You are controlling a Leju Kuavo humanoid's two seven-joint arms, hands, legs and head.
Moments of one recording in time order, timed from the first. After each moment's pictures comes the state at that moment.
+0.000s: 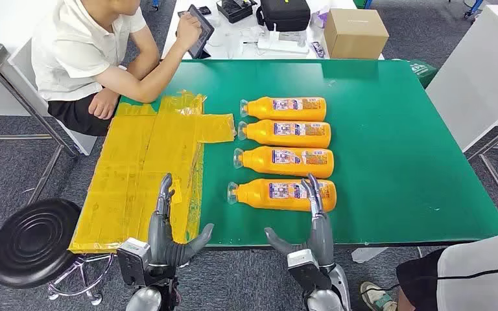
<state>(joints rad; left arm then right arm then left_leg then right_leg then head) 0.03 -0.19 -0.48 -1.37 -0.05 0.21 -0.60 0.03 0.05 0.40 -1.34 0.43 -0.54 -0.65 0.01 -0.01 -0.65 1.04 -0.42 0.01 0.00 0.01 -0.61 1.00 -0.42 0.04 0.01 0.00</state>
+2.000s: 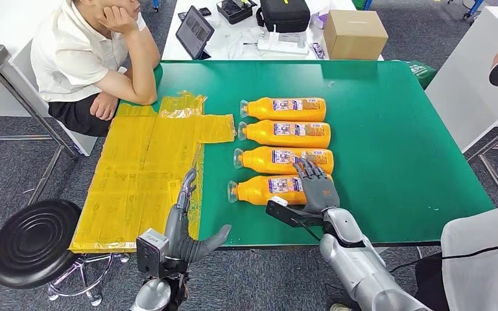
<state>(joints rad) -0.04 -0.19 -0.54 -1.31 -0.07 0.14 -0.56 -0.47 -0.04 0.46 -0.69 1.13 -0.35 -0.08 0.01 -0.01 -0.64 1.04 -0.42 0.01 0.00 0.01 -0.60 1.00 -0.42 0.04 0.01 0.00</state>
